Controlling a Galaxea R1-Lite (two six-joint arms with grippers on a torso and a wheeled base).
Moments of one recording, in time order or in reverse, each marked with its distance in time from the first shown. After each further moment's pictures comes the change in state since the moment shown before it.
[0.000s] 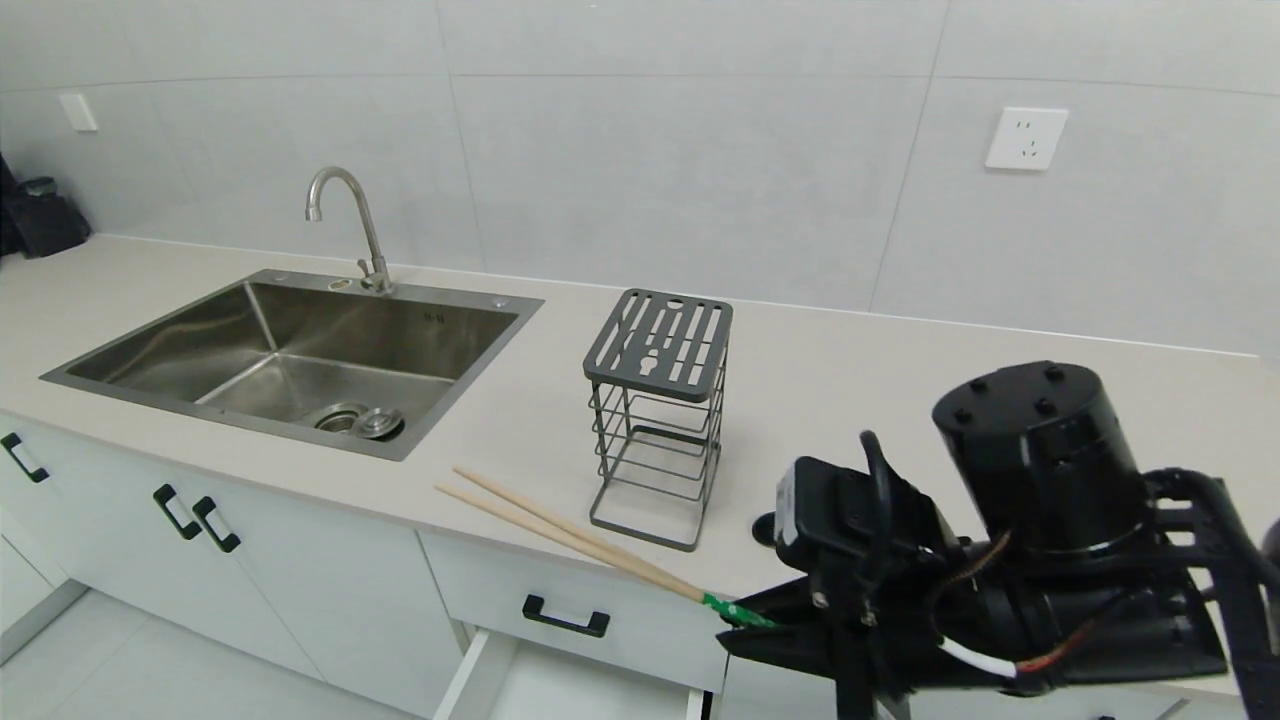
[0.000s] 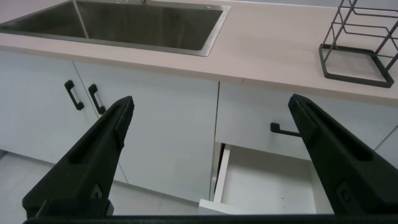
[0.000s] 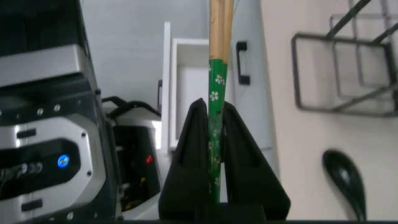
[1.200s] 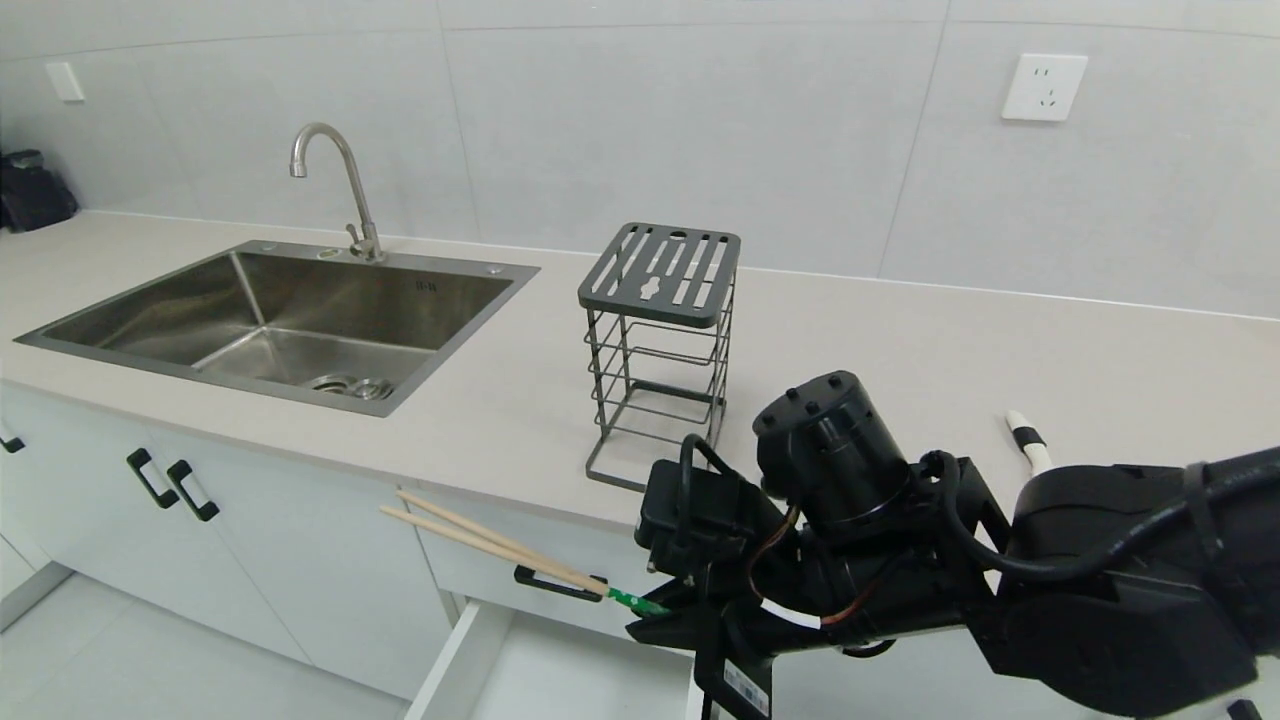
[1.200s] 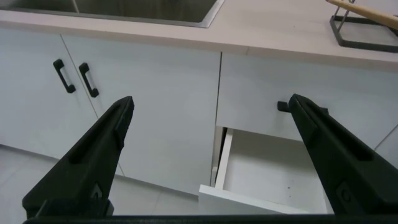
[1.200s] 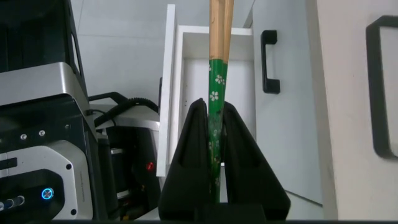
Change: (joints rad) left arm 0.000 0.000 0.000 0.000 0.000 0.000; right arm 0.034 0.252 -0.173 0.005 0.014 0.018
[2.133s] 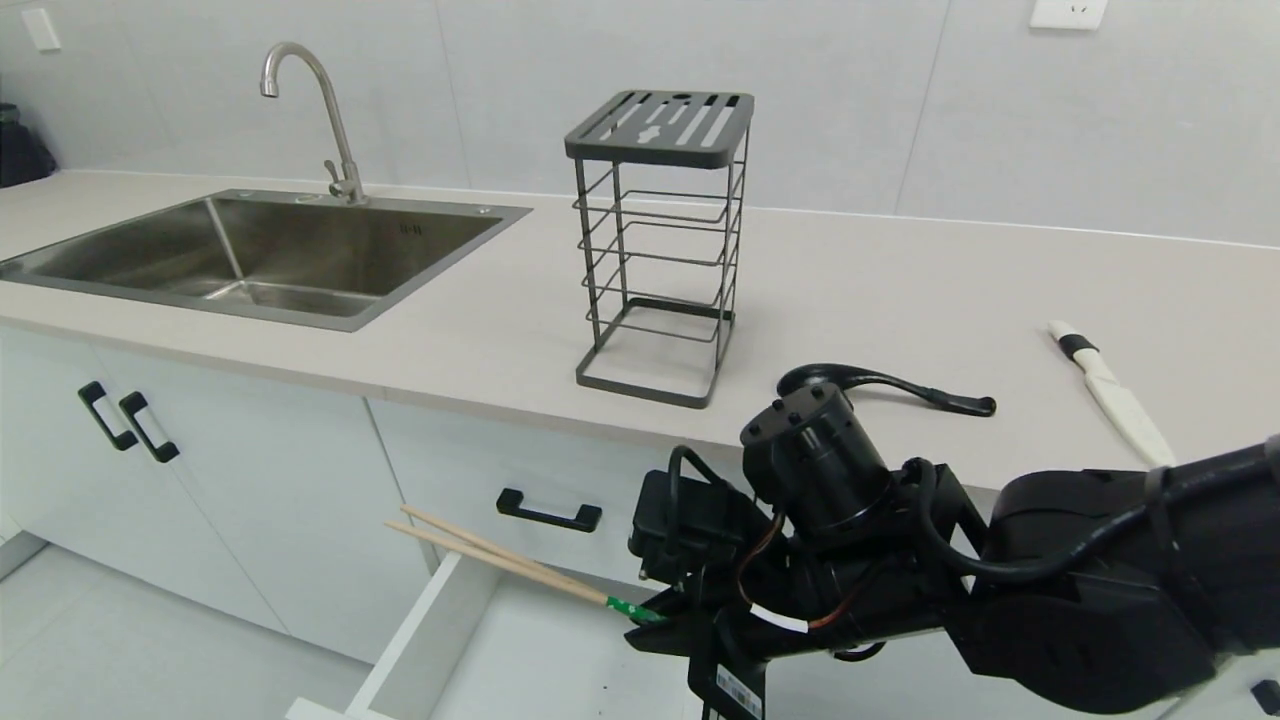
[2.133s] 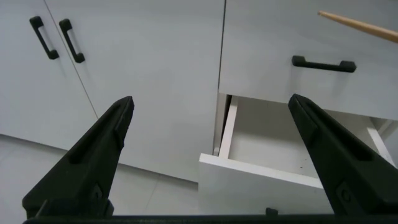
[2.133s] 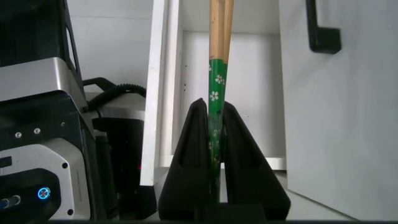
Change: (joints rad) left arm 0.000 0.000 0.000 0.000 0.000 0.000; right arm -0.002 0.031 -0.003 -0.001 0.000 -0.001
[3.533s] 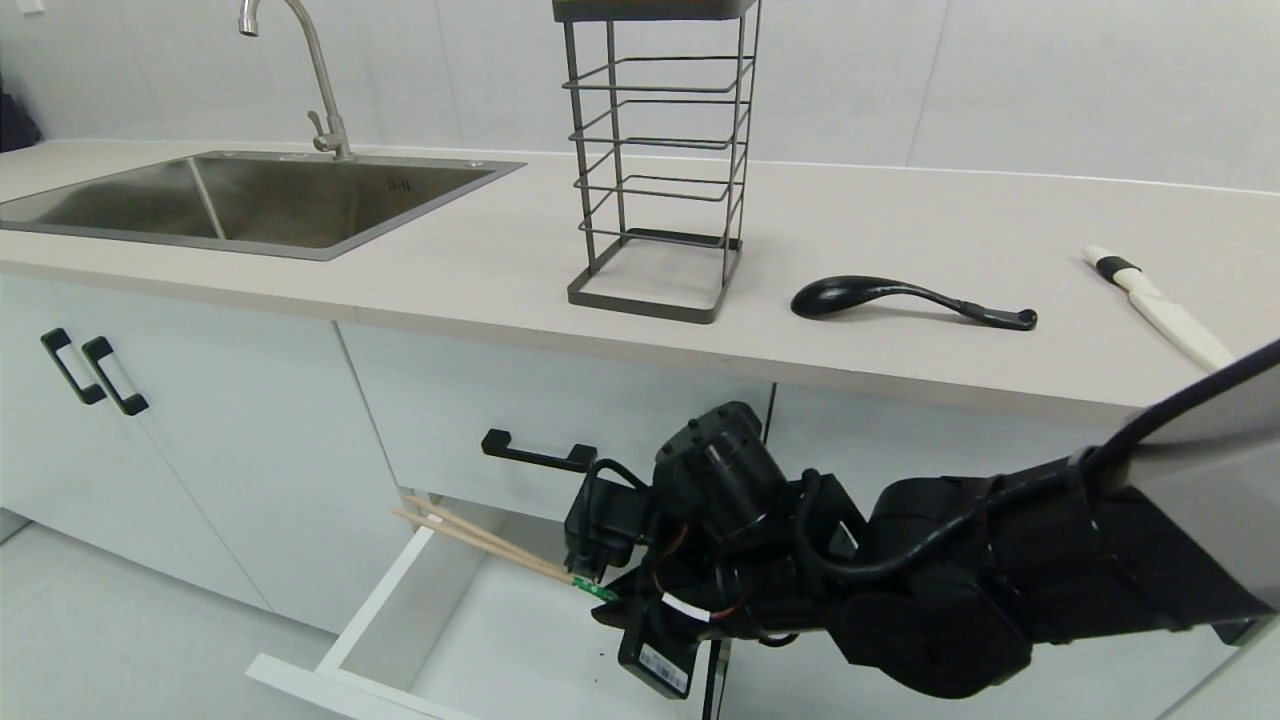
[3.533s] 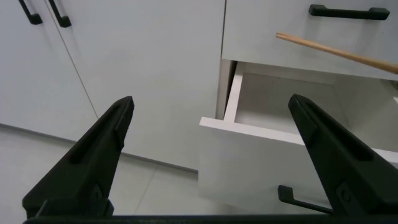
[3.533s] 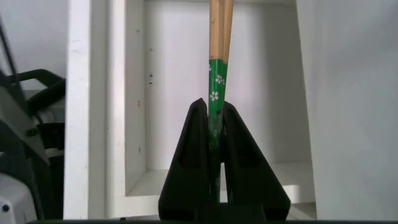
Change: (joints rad) left arm 0.000 0.000 0.000 0.000 0.000 0.000; right arm 0.051 0.164 -0.140 -0.005 -0.179 0.025
